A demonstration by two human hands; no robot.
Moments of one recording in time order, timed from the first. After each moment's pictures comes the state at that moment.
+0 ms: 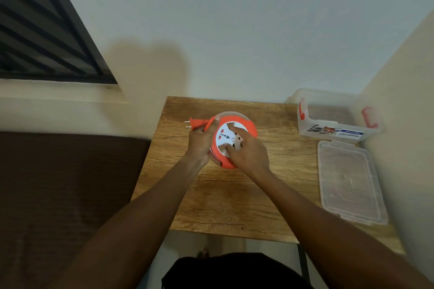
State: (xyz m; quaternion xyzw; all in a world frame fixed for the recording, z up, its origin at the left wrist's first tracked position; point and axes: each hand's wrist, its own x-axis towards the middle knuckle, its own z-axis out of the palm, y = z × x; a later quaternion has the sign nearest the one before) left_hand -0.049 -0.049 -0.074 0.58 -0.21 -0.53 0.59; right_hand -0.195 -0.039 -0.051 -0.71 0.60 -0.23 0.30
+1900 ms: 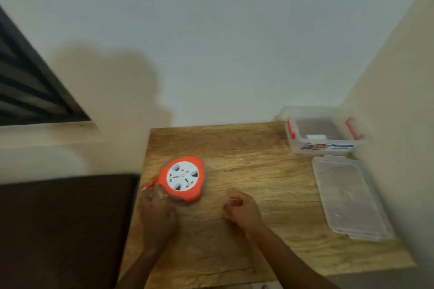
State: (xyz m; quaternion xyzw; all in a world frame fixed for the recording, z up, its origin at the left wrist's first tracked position) left_hand 0.056 0.027 -0.155 0.79 -0.52 -0.15 0.27; right_hand -0.180 -0.015 -0.147 -0.37 0.65 -0.30 0.59
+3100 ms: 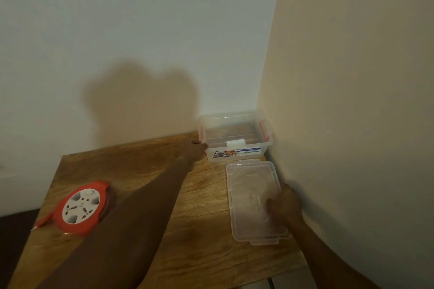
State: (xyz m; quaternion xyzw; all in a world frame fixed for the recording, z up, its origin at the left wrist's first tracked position) left_hand -0.299 -0.214 -0.074 0.69 -0.40 -0.50 0.33; right_hand -0.554 -0.059 -0.127 -0.46 0.82 -0.19 0.29
